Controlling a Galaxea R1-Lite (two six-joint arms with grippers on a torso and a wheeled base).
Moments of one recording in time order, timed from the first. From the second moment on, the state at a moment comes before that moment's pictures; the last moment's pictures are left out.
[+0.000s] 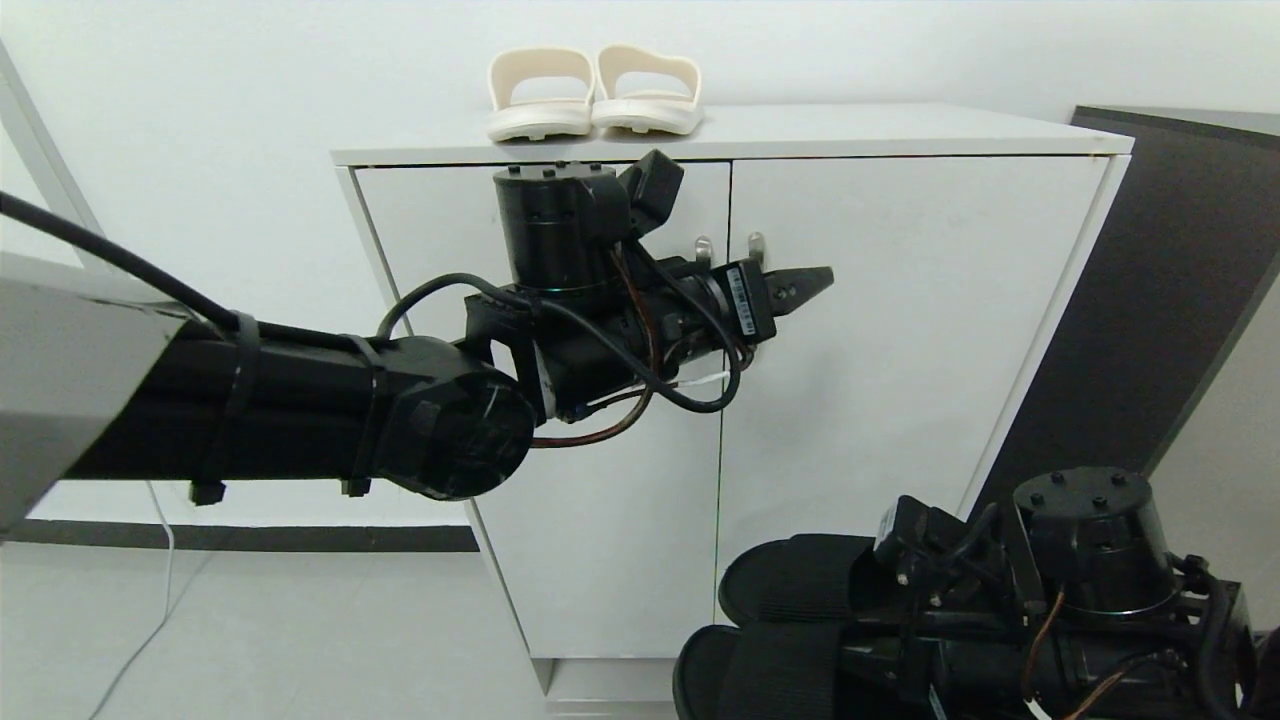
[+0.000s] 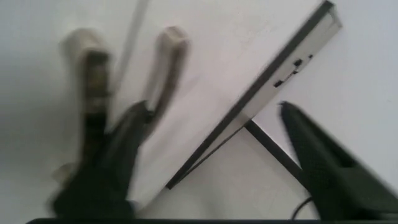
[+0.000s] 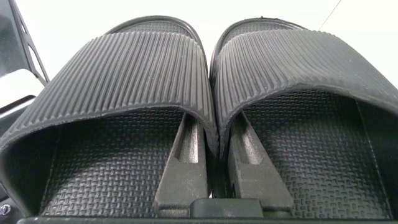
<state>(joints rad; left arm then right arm) -0.68 1.95 -1.37 -0.61 -0.18 -0.40 0.67 1.65 -0.48 -0.65 0.36 -0.19</state>
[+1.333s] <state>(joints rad) -0.77 1.74 -1.09 -0.62 -0.18 -0.40 0.64 1.62 -0.38 -0.65 0.60 -0.32</state>
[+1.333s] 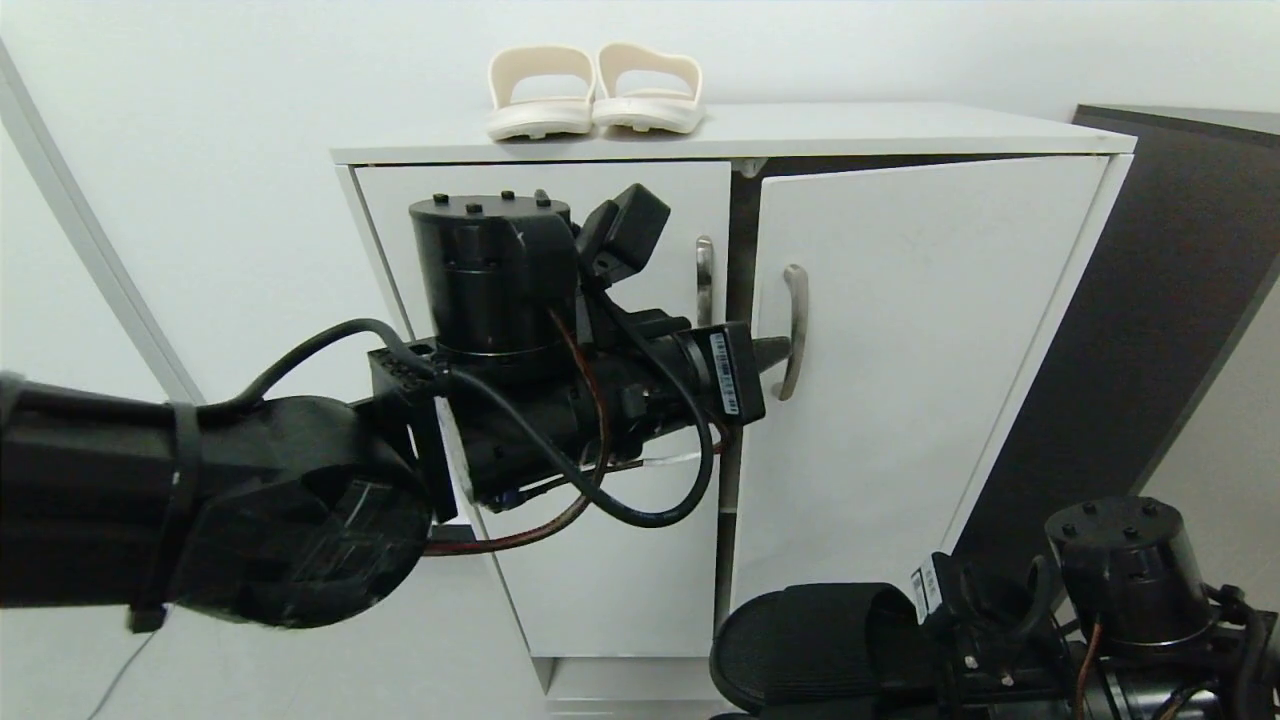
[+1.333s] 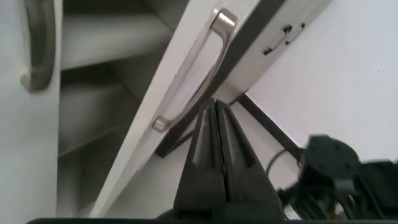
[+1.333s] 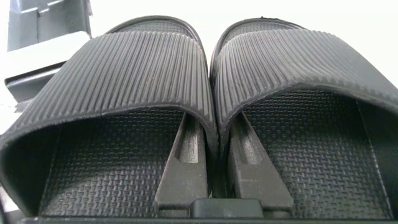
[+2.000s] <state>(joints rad) -0.70 1.74 -1.07 -0.70 -0.19 -0.42 0.66 1.61 -0.35 -0.65 0.64 -0.36</state>
